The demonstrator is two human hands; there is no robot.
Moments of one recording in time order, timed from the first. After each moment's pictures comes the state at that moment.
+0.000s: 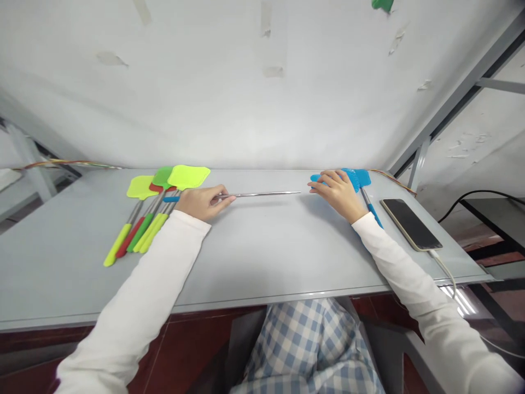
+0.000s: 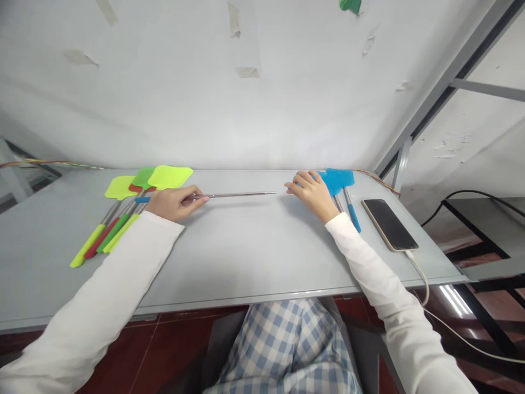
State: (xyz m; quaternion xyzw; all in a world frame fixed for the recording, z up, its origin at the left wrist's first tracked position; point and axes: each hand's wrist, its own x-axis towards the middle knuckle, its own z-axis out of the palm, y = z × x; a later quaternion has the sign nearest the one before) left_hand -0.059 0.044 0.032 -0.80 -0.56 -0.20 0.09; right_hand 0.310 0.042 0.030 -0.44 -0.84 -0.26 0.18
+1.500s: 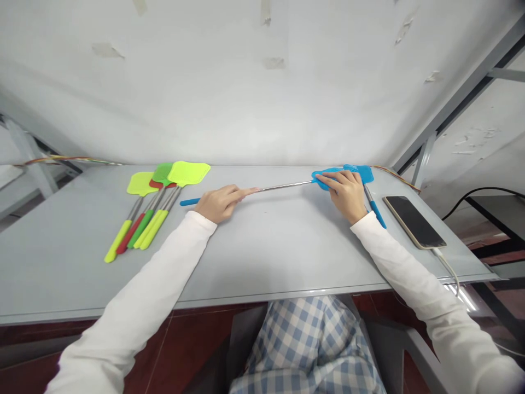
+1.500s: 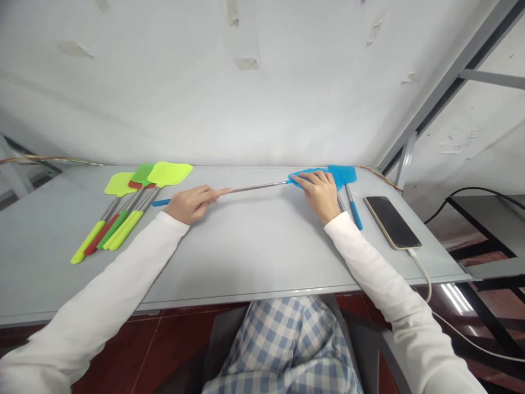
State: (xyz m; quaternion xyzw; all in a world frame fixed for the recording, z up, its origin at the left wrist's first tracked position) left_hand -0.038 0.044 0.017 -0.88 -0.44 -0.17 0.09; right_hand 0.315 0.032 0.018 -0.52 -0.78 -0.22 0.28
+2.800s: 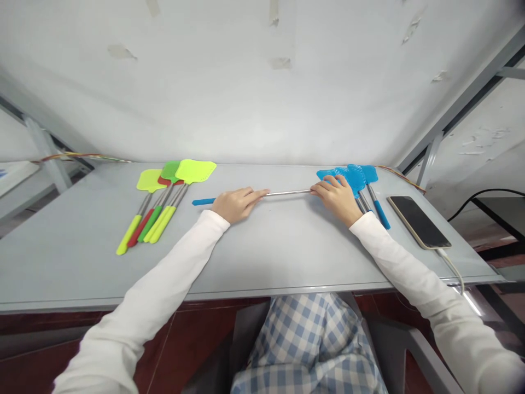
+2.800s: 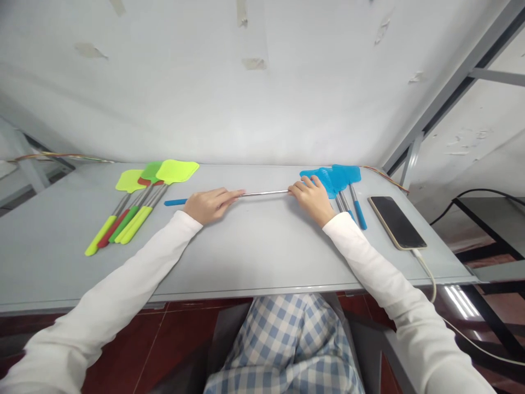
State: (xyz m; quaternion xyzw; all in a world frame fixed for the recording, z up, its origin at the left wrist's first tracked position) left_hand -0.014 0.042 0.001 -0.87 -0.42 -0.22 0.17; right_hand 0.294 0.037 0.007 -0.44 -0.84 -0.27 0.17
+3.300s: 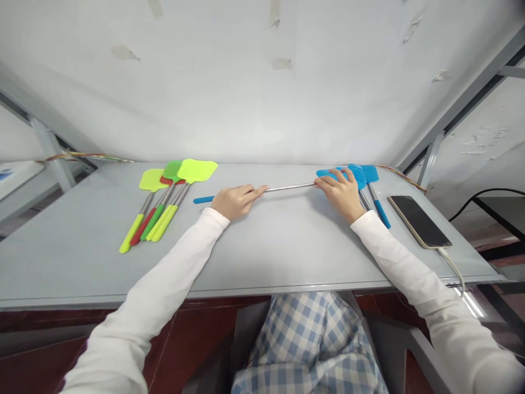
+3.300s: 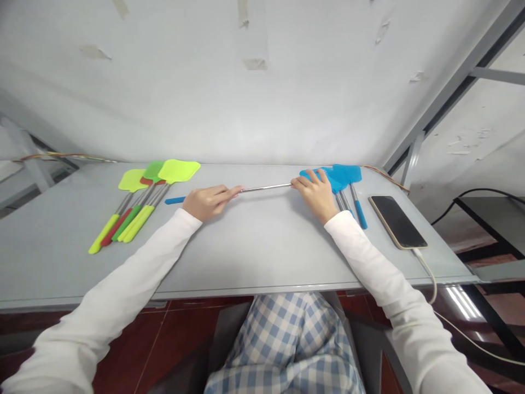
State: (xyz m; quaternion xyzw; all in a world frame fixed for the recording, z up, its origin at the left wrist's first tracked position) left_hand -0.017 0.046 0.008 -0.86 -0.42 -0.21 0.19; right_hand 0.301 0.044 0.009 -0.46 -0.81 -0.31 0.20
